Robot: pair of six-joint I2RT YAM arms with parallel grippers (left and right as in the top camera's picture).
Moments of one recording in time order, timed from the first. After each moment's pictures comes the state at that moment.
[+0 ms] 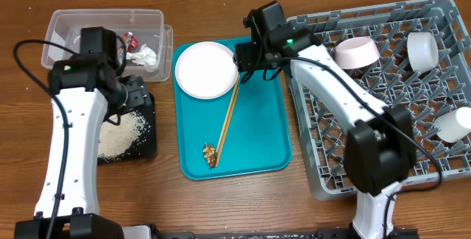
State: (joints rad) left arm 0.10 1.52 1.43 -1.25 -0.08 -0.31; right arm 0.47 2.07 1.72 -0.67 -0.18 0.30
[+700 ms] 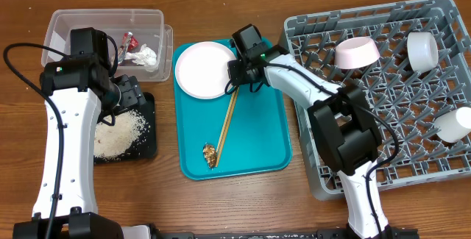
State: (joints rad) left arm 0.13 1.52 1.43 -1.24 -0.08 -0.31; right arm 0.53 2.29 1.72 -0.53 -0.10 0.30
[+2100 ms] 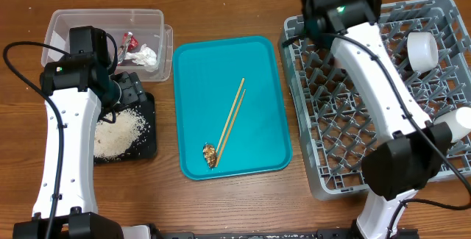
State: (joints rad) left arm 0.12 1.52 1.43 -1.21 -0.06 -0.31; right arm 0.33 1.97 1.93 -1.05 1.16 0.37
